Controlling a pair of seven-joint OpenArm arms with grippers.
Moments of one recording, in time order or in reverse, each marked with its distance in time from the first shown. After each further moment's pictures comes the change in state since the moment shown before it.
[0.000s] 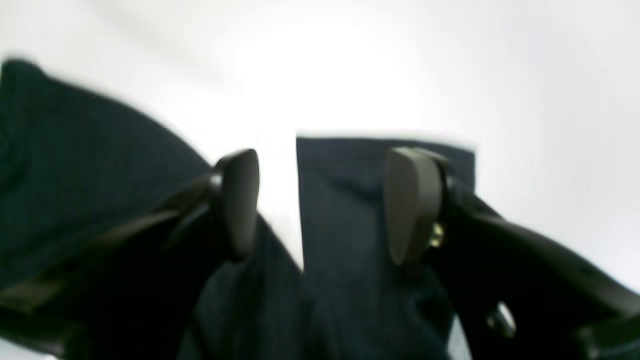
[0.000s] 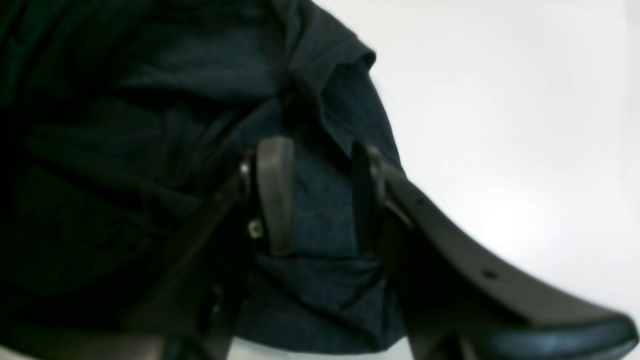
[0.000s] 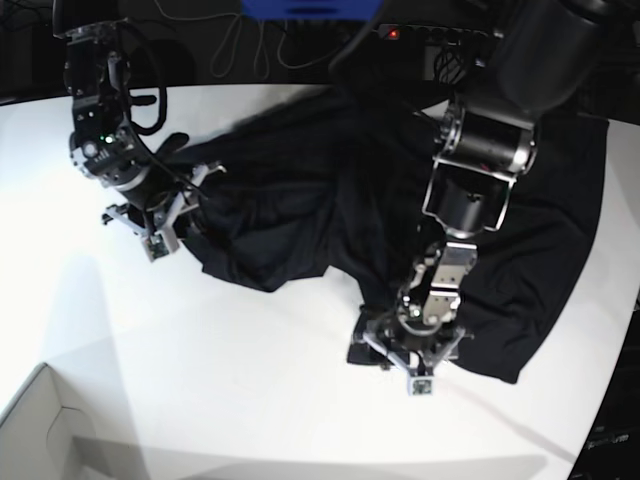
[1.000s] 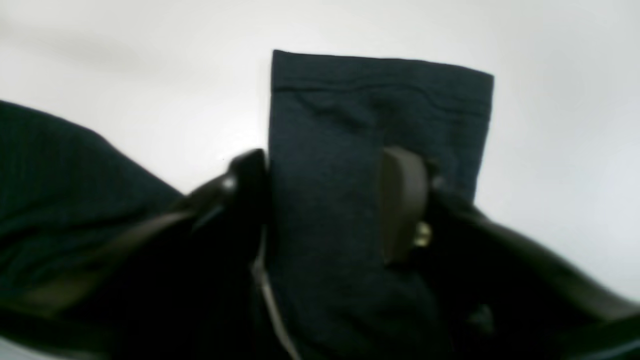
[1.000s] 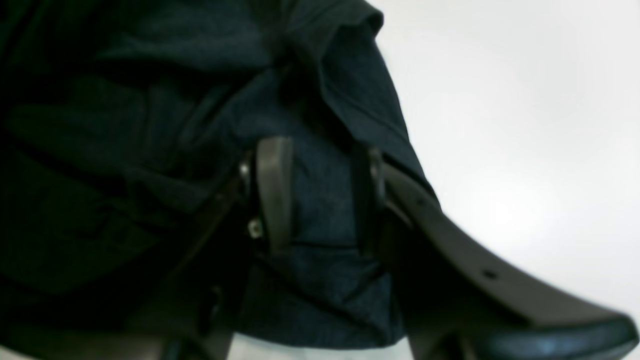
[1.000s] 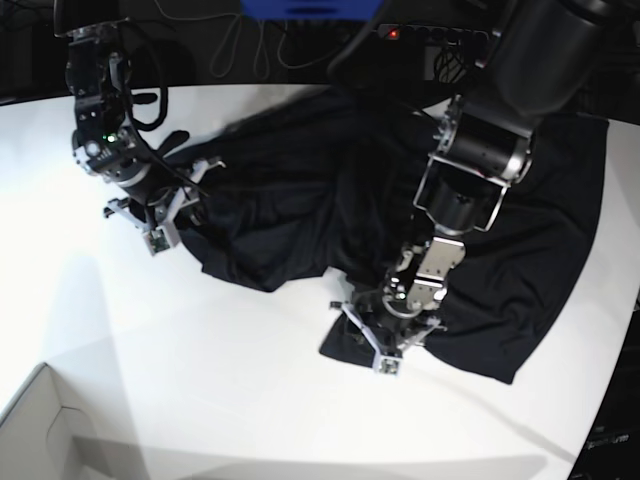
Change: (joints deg) left arm -0.8 0.8 6.8 -7.7 0.2 -8.9 -1.5; right arm -0.2 0.0 -0.1 -2.4 0.0 0.0 0.2
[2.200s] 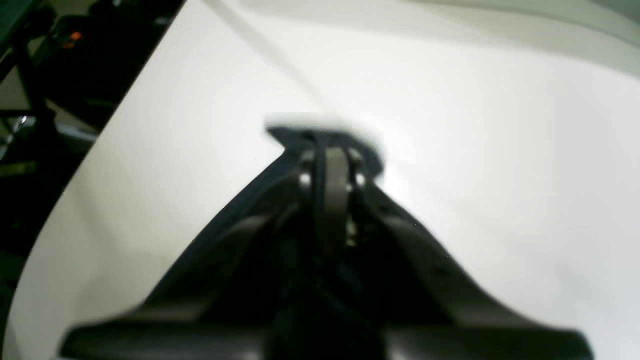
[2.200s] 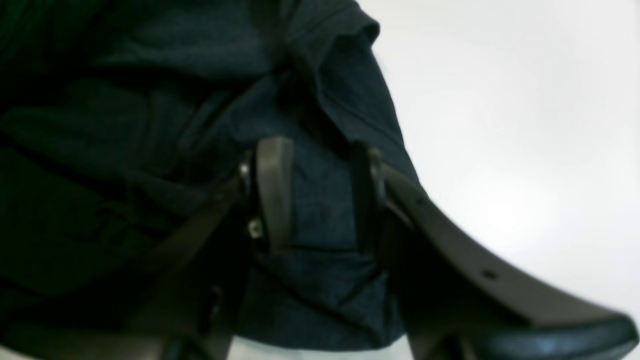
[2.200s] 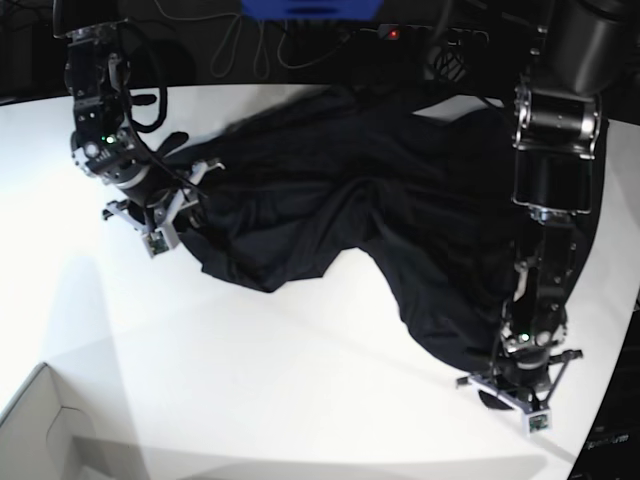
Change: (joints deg) left arm 7.5 -16.8 -10.9 44.7 -0.2 16.3 27.5; right arm 0.2 0.2 0.0 0.3 0.0 0.0 0.0
